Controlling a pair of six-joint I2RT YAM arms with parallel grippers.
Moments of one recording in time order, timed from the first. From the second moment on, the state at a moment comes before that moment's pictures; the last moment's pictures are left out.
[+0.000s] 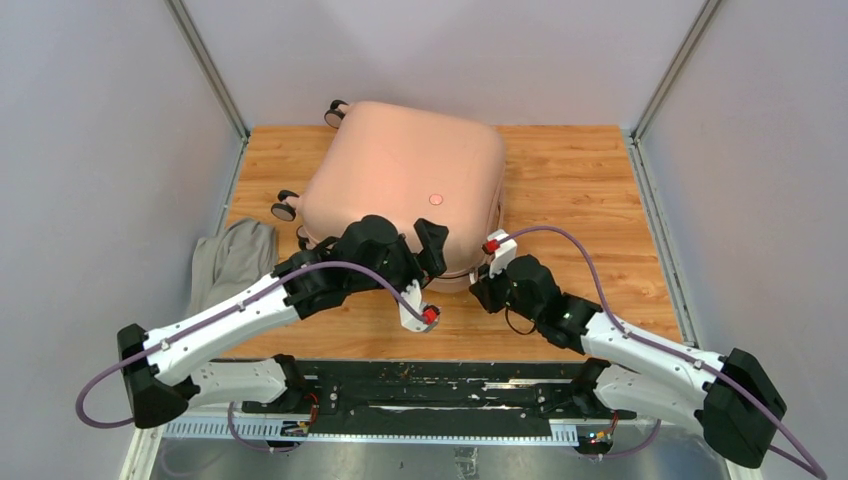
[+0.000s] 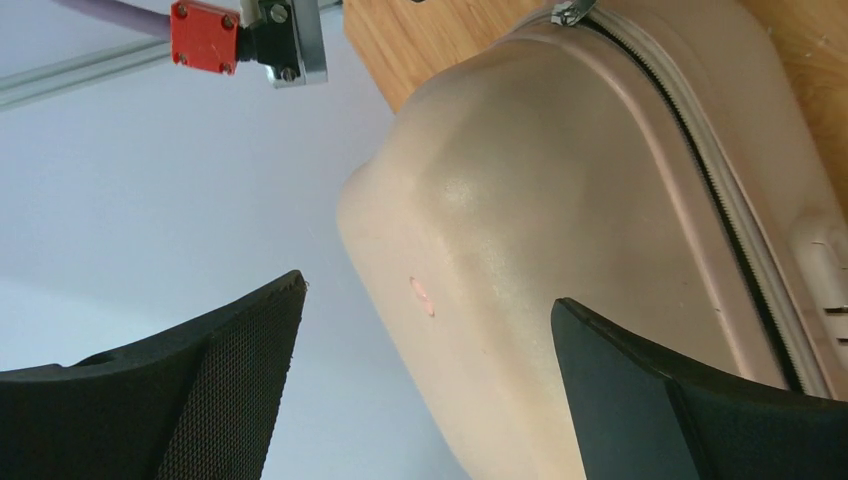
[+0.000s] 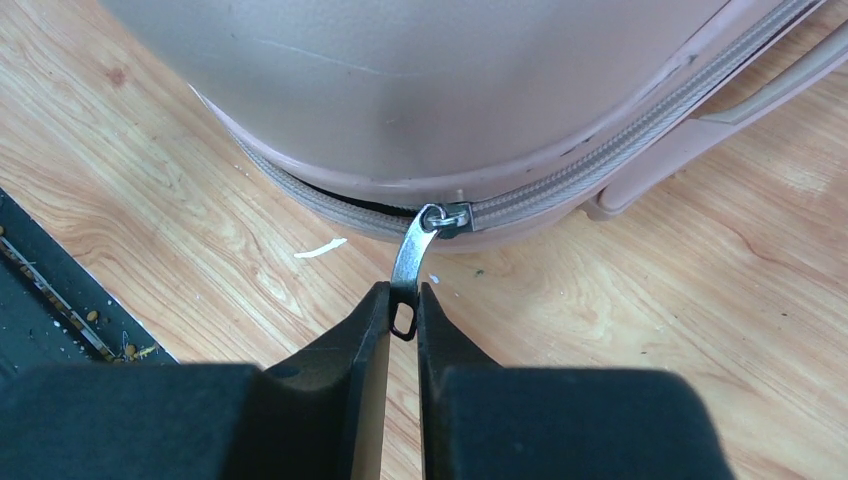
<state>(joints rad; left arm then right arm) -0.99 1.12 1.06 -0.50 0.06 1.71 0.84 0.95 0.47 0.01 0.09 0.22</state>
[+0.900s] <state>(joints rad) -0.89 1.00 0.71 -0.55 0.05 1.60 0.84 0.93 0.42 0.09 0.08 0.20</state>
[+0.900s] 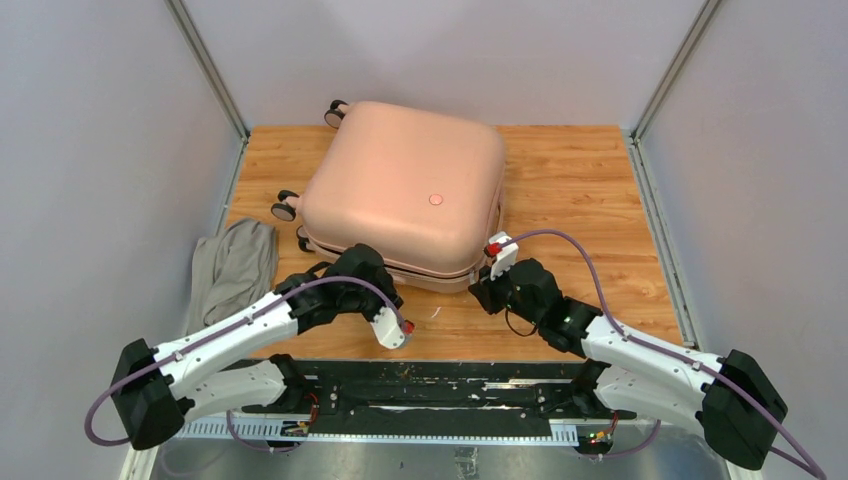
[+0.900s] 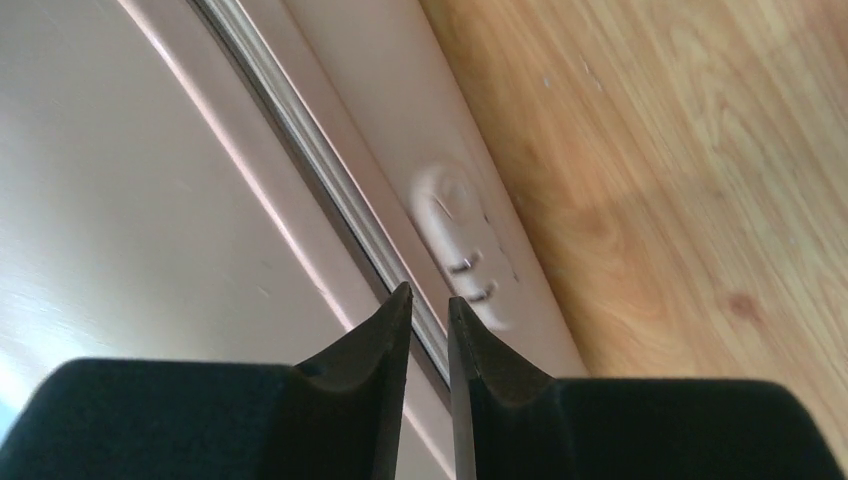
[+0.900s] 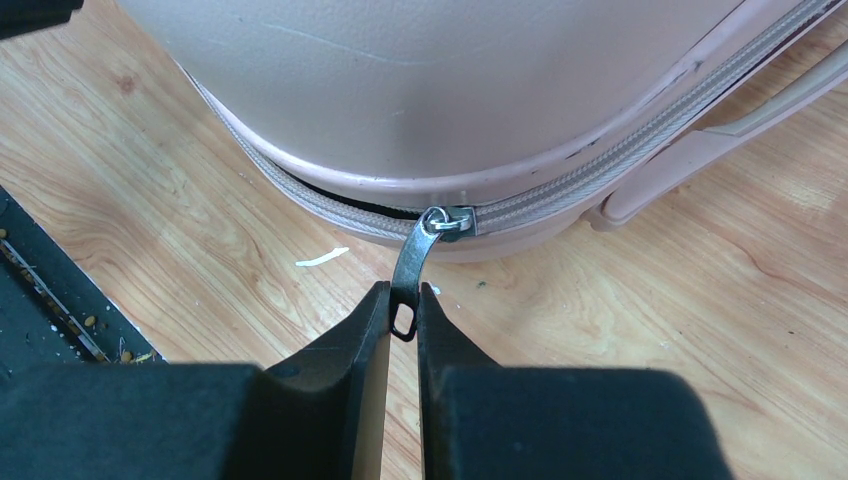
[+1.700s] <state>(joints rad) -0.69 1.26 0.85 -0.65 0.09 1.40 0.83 0.91 0.39 0.12 0.05 0.23</state>
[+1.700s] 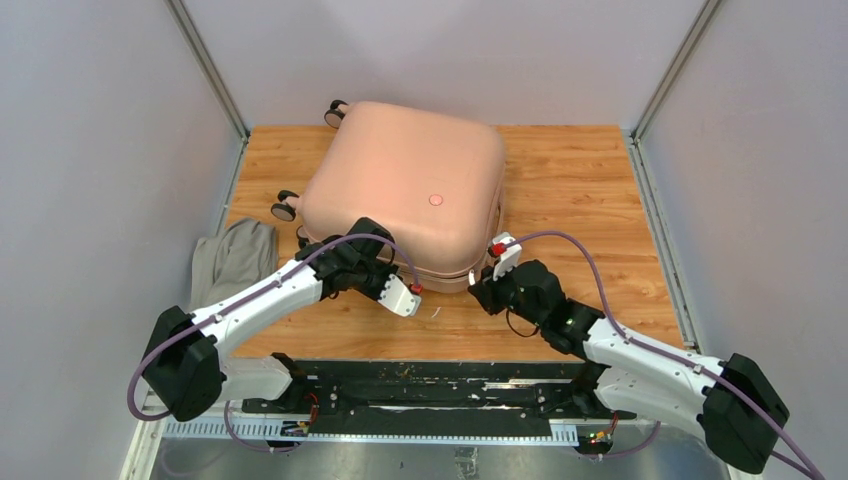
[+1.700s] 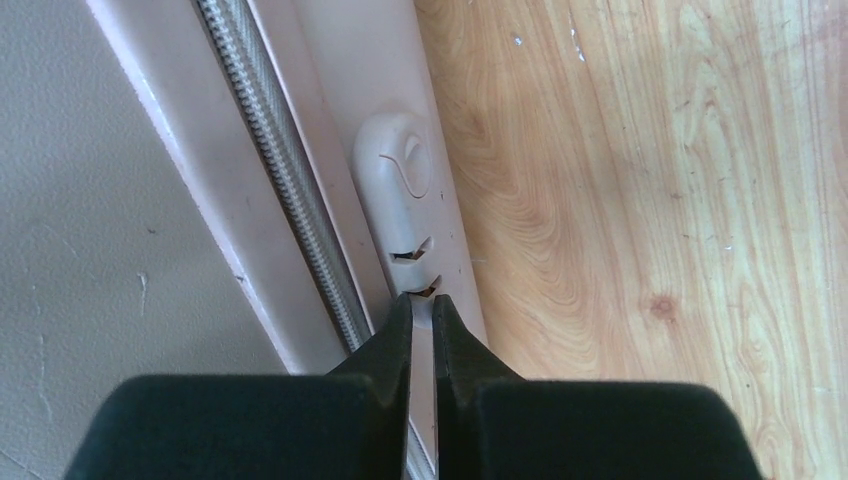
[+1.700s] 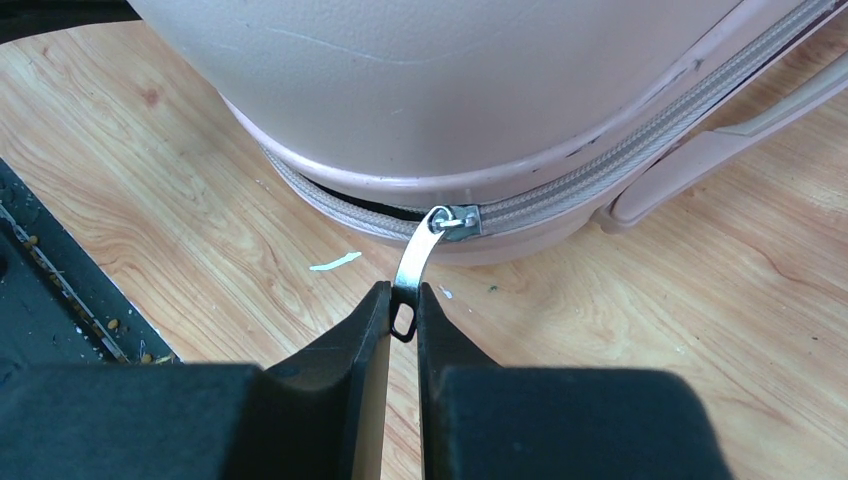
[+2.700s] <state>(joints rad) -0.73 1.27 0.82 -0.56 0.00 1.34 0.74 0.77 0.37 0.13 0.08 0.42</state>
